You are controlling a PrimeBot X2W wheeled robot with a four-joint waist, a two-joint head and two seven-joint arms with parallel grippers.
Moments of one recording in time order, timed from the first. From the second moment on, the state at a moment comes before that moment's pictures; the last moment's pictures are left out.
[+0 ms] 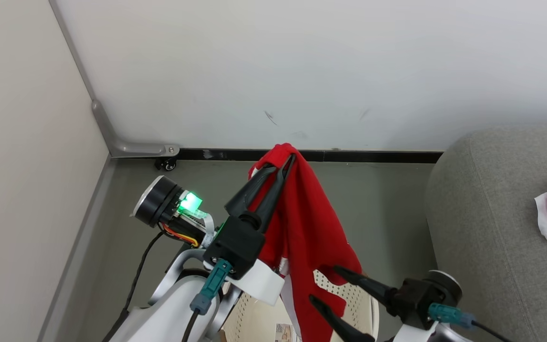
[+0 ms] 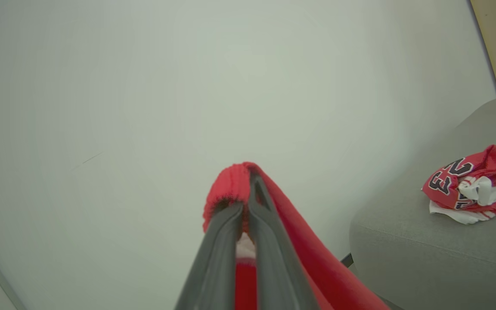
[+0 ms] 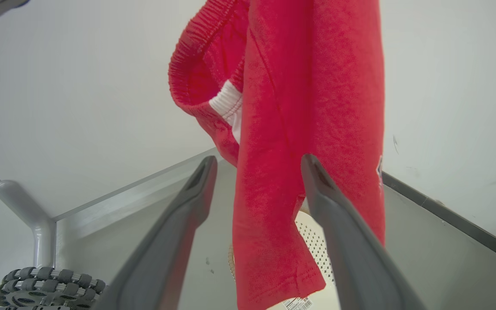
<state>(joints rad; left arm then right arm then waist) -0.49 0.19 -0.66 0.12 -0.04 0.16 -0.21 -0.20 -0.39 0.74 0.14 0.44 0.12 -0.05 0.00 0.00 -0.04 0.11</state>
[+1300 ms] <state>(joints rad) -0.52 0.16 -0.74 -0.10 -0.04 0.09 0.00 -0.30 -0.30 0.72 0.34 0.30 0.12 -0.17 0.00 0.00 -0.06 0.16</state>
